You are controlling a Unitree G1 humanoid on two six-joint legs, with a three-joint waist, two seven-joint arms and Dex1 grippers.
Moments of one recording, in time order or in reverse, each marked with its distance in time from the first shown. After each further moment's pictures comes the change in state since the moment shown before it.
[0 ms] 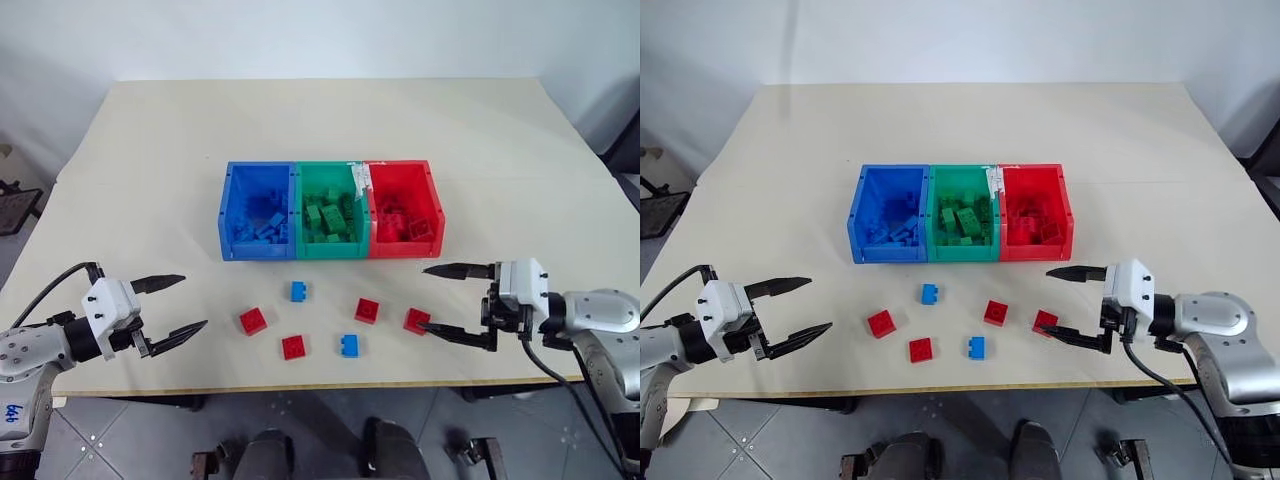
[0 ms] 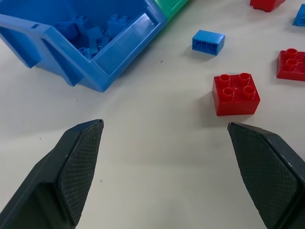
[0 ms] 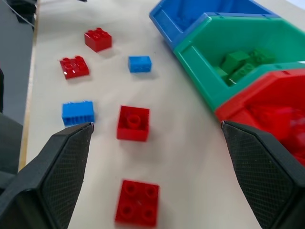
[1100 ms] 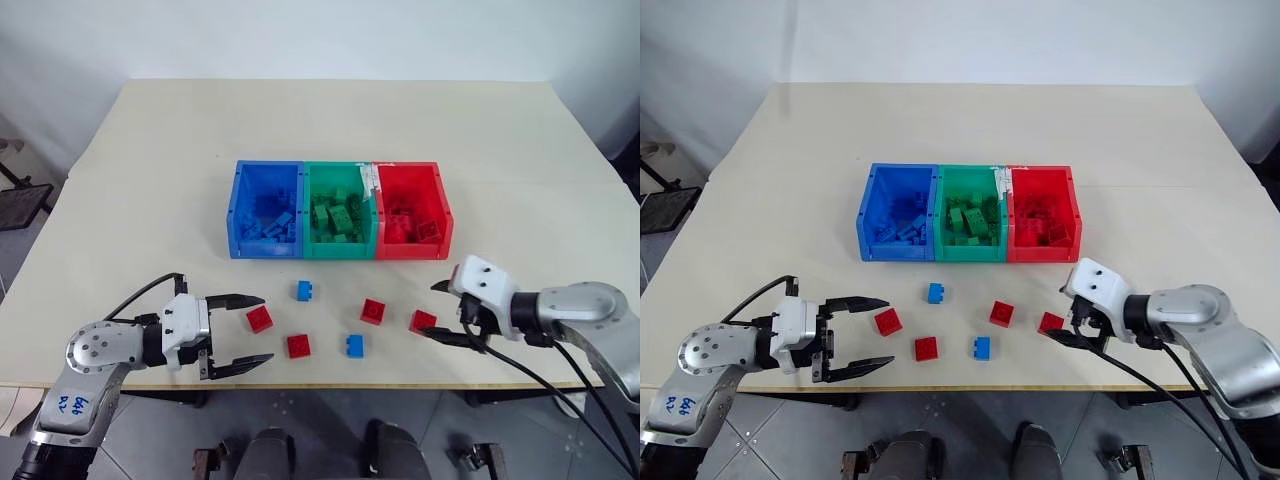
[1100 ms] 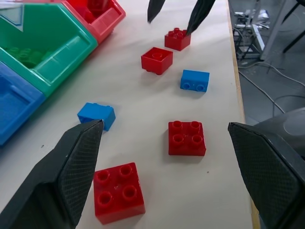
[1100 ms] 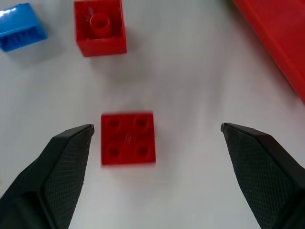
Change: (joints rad) left arm -0.050 -0.082 -0.260 -0.201 -0.042 0.054 -0.071; right arm -0.106 -0.182 0.194 -0.251 -0.167 0.670 -0.284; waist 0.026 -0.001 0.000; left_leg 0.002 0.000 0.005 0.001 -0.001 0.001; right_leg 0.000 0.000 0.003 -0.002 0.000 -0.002
